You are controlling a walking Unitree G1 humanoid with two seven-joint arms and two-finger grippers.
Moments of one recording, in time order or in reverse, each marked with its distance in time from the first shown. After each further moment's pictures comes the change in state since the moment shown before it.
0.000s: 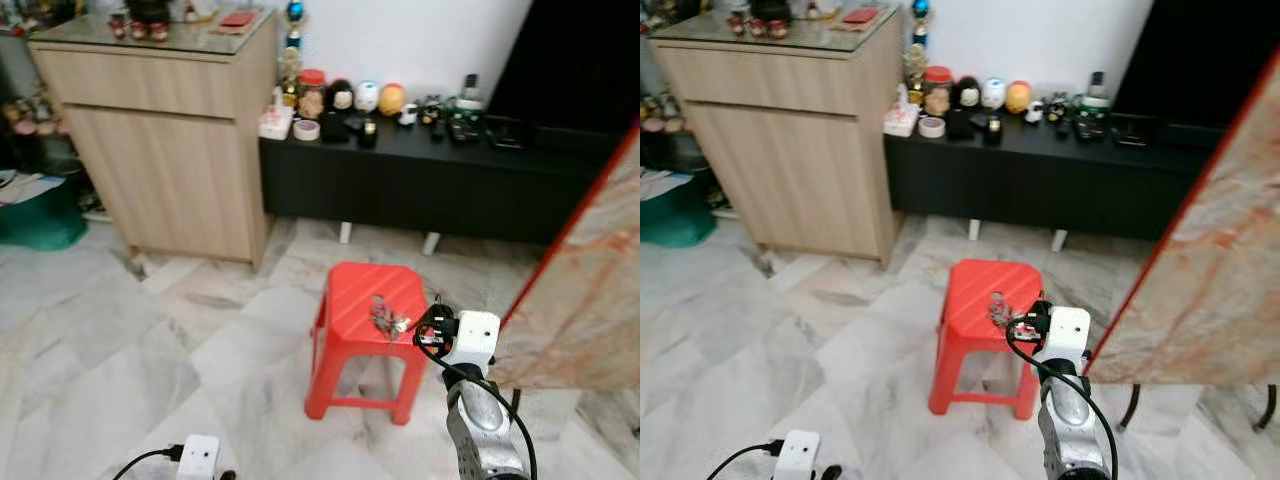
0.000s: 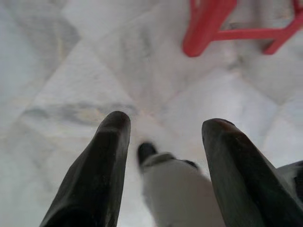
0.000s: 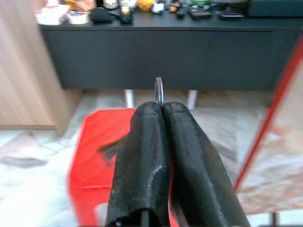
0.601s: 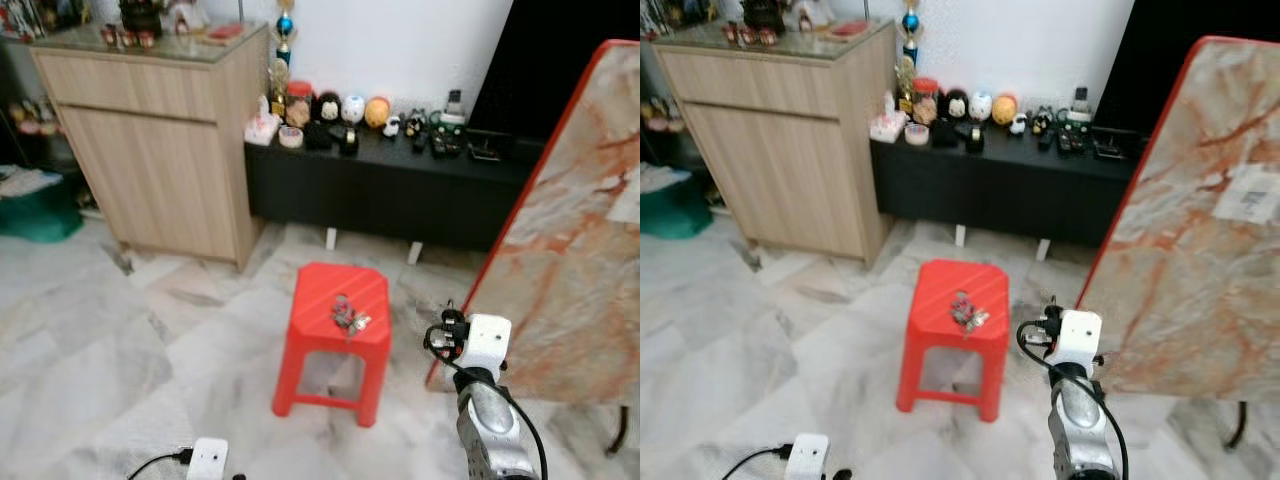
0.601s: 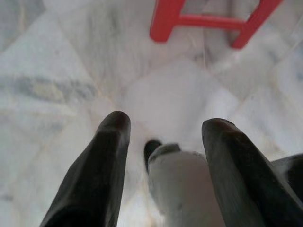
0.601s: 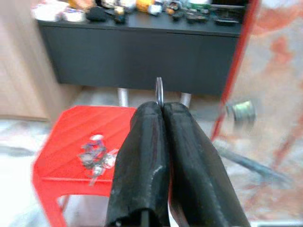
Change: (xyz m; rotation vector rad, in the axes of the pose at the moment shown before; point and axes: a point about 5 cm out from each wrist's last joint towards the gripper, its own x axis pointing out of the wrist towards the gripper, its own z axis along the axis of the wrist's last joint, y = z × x) left arm -0.004 0.009 -0.010 -0.018 0.037 0.036; right arm 0.003 0.016 0.000 0.020 0.000 0.037
